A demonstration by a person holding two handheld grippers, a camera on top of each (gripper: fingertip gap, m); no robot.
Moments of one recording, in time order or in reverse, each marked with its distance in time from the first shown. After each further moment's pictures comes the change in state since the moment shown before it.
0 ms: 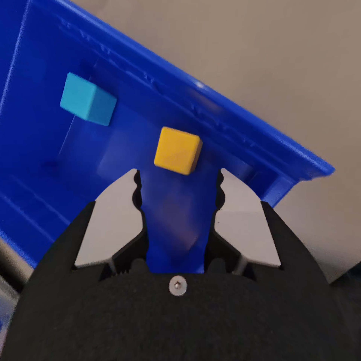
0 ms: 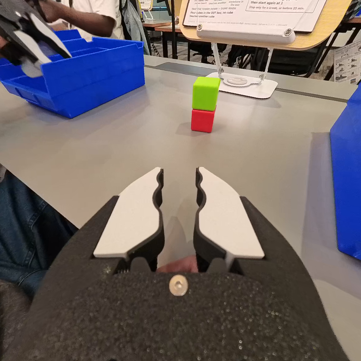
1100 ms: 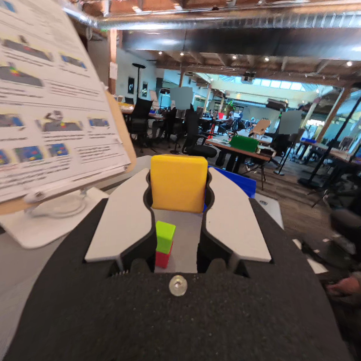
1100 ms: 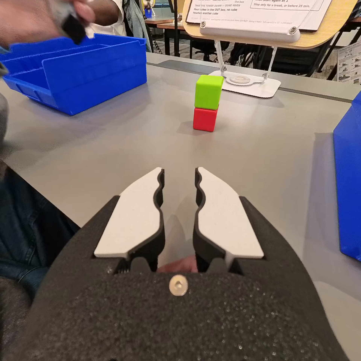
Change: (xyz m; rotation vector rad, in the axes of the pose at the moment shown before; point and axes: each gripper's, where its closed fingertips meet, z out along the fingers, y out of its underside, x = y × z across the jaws) left arm 0.076 -0.266 -0.121 1.253 0.349 -0.334; right arm -0.002 0.001 0.002 -0.009 -0.009 -0.010
